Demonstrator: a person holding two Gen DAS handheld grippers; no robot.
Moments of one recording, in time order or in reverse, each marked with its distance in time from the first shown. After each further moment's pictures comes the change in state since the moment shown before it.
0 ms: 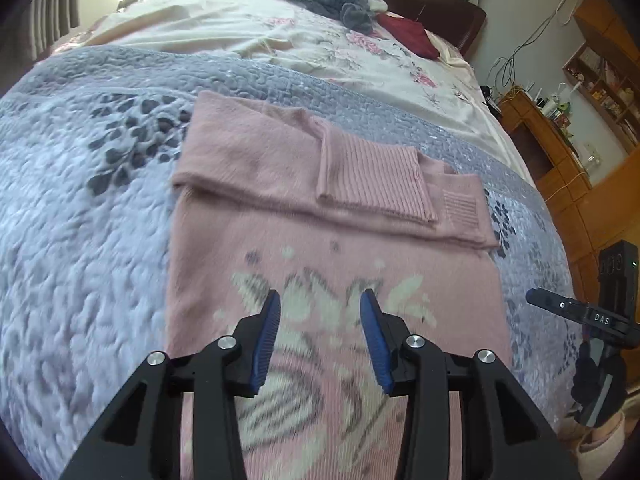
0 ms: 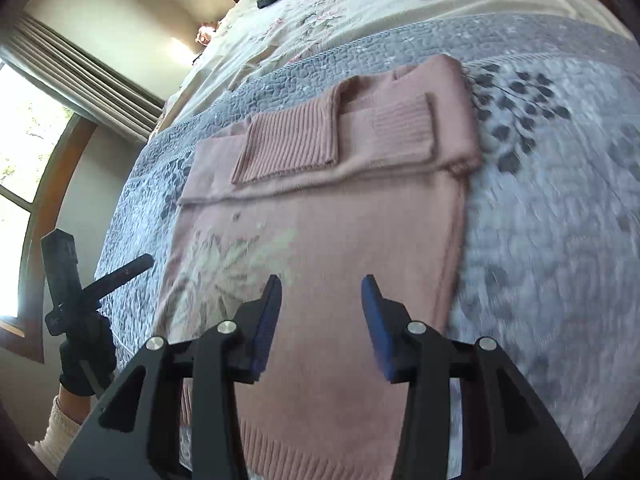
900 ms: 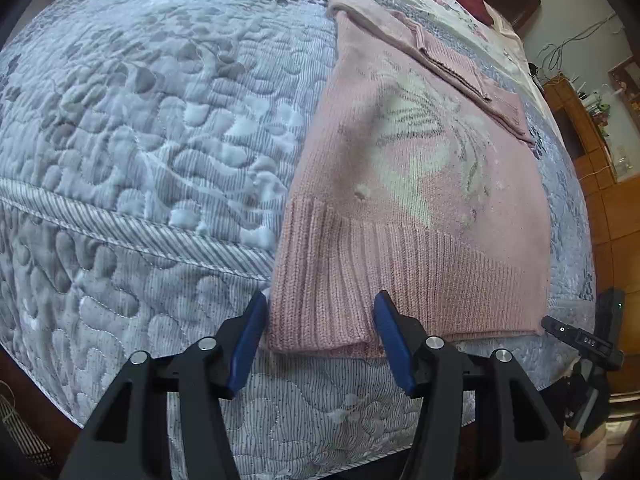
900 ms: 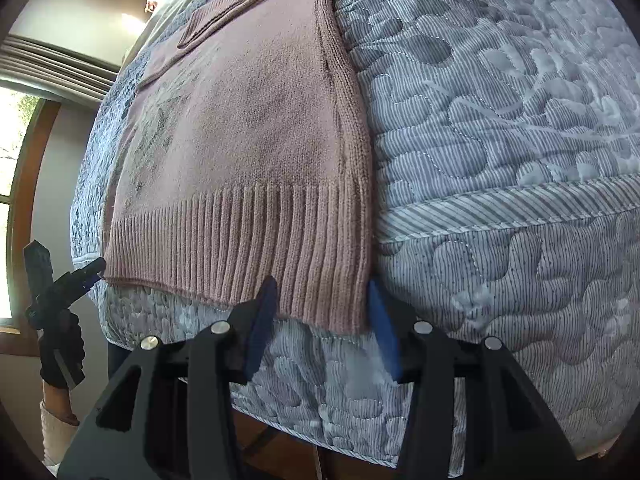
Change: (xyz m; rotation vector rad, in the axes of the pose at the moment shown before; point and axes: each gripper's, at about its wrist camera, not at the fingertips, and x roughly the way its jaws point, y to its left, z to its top) left arm -0.038 0.081 -0.175 -0.149 0.198 0.069; right arm 0.005 -0.042 -0.203 0.159 0.178 -0.054
